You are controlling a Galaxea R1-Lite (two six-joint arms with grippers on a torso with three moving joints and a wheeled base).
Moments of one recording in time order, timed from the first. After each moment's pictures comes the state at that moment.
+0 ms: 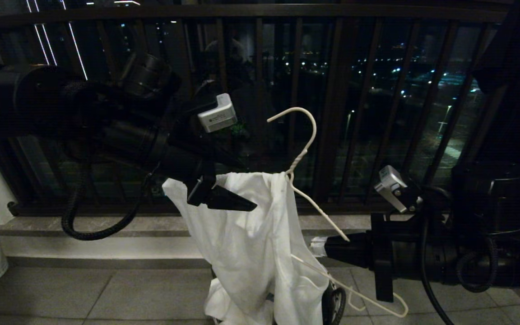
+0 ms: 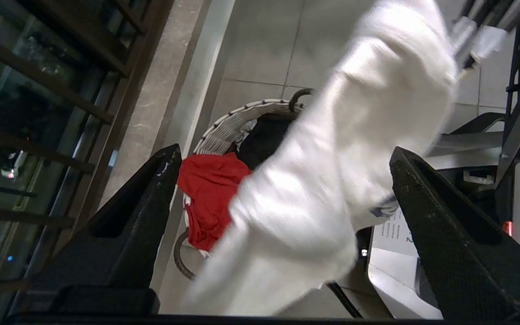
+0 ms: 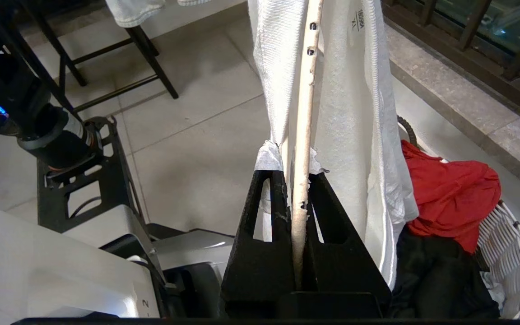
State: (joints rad) left arm -0.45 1.79 -1.64 0.52 -0.66 0.70; right arm 0.55 1.53 -0.65 -0.59 0.59 -0.01
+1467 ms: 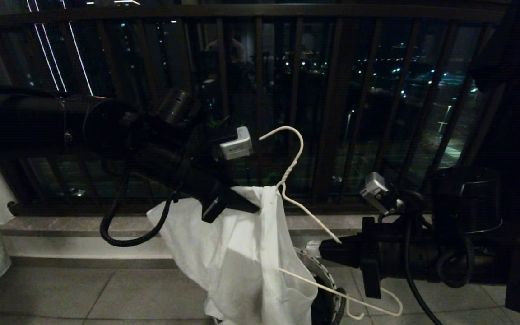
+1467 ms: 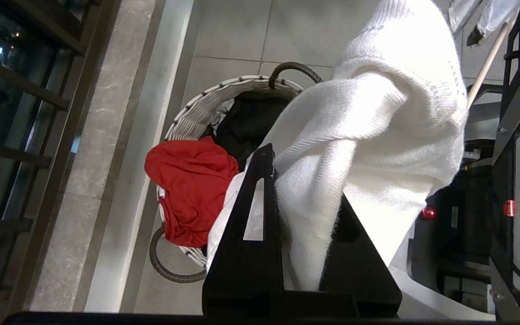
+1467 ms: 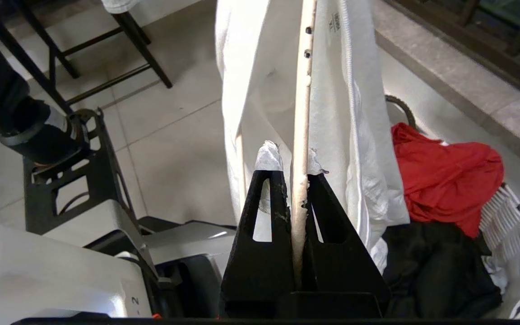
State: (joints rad) left arm -0.46 1.89 -1.63 0.53 -0.68 0.75; right arm 0.54 1.60 -0.66 -0.59 0.59 -0.01
